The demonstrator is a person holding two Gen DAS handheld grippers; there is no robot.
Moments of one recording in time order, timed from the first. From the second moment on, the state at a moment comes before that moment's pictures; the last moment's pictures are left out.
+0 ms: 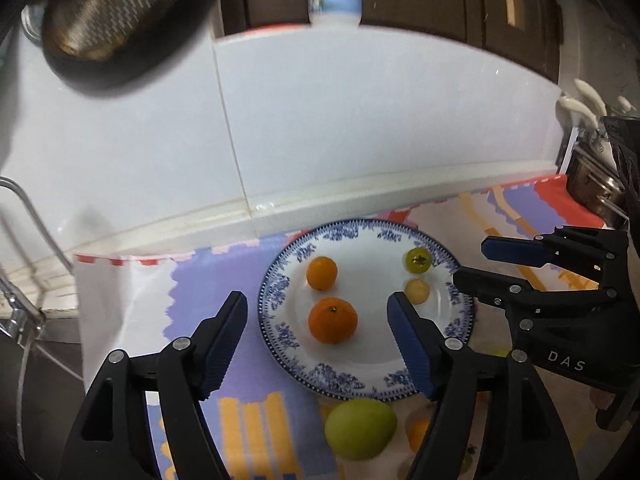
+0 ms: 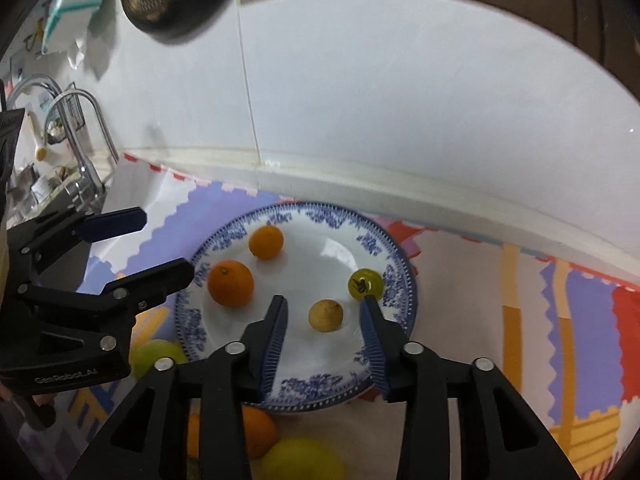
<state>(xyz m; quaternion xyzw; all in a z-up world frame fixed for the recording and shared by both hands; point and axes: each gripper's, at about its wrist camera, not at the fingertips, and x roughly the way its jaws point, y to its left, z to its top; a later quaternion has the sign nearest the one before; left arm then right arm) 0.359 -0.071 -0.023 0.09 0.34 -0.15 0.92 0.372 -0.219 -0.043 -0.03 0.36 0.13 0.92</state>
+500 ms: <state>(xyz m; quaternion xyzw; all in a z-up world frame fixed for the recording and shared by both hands) 0.279 -0.057 0.014 0.09 0.27 -0.13 0.95 0.296 -0.219 0.001 -0.05 0.29 0.10 0.95</state>
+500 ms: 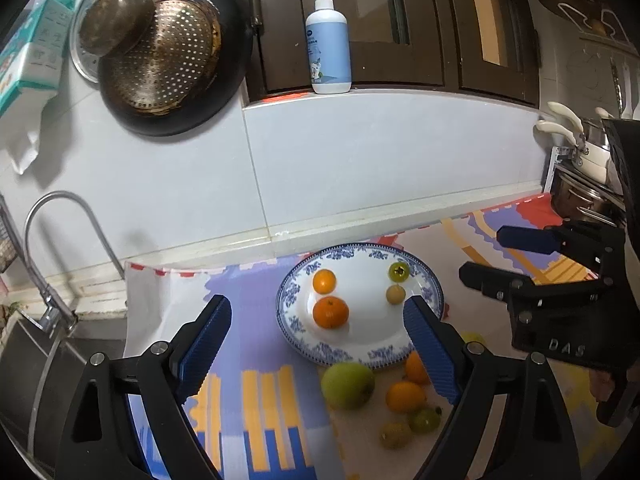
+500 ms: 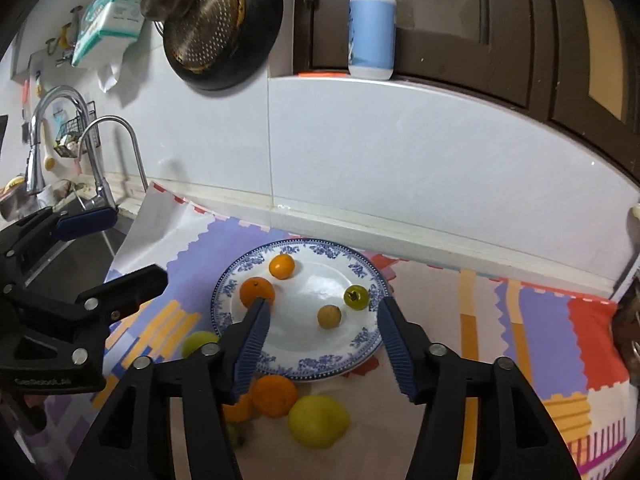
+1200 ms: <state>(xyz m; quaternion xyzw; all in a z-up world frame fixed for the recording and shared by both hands) 0.234 -0.058 -0.036 0.12 0.32 -0.12 0.93 0.259 -0.222 -0.036 -0.07 0.32 0.10 0.94</state>
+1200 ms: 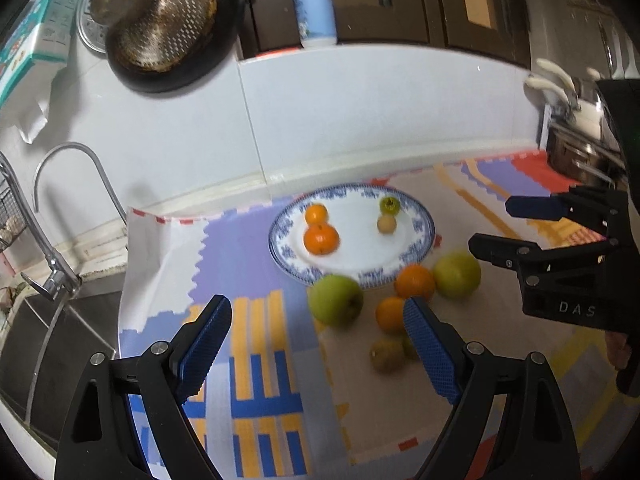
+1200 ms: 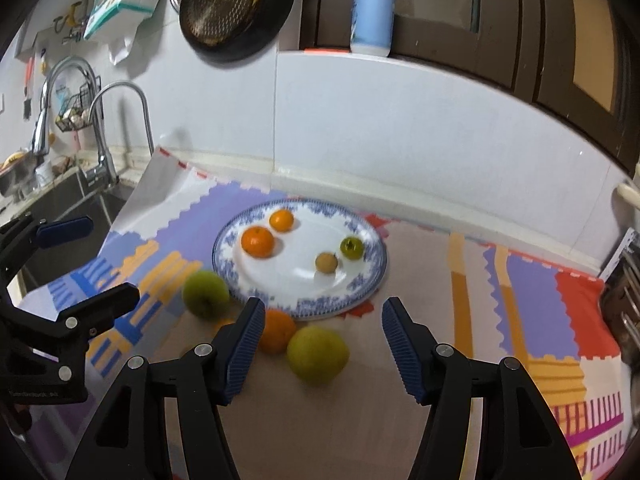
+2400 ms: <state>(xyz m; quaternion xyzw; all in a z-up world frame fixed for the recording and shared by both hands) 0.257 -0.079 -0.107 0.10 0.41 -0.22 0.88 0.289 -0.227 -0.103 -0.06 0.40 0.11 0.91</state>
